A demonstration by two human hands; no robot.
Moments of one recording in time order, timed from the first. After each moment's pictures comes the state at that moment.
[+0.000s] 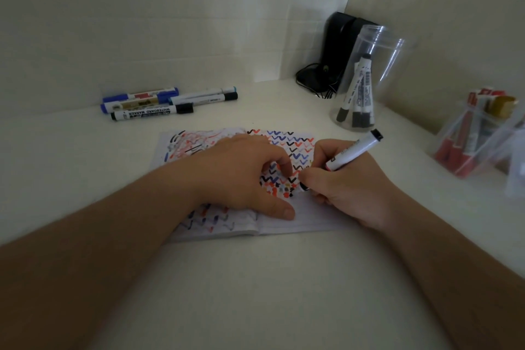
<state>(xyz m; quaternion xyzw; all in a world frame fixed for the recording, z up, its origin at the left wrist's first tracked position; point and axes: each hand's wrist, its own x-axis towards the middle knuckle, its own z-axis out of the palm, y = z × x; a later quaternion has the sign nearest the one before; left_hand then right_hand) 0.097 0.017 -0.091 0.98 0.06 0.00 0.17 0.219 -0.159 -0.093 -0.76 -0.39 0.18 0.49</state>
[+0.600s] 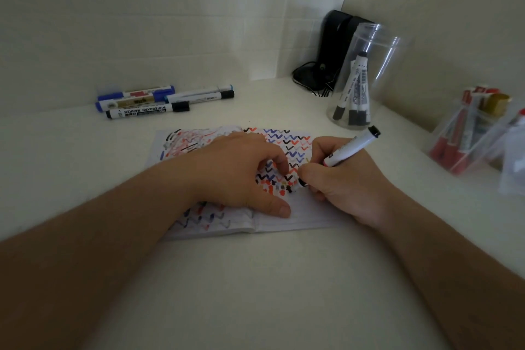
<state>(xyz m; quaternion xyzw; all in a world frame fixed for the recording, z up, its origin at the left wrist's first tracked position) 0.096 0.015 -0.089 0.98 0.06 -0.01 0.17 0.226 -0.160 -0.098 -0.75 -0.38 0.19 0.50</state>
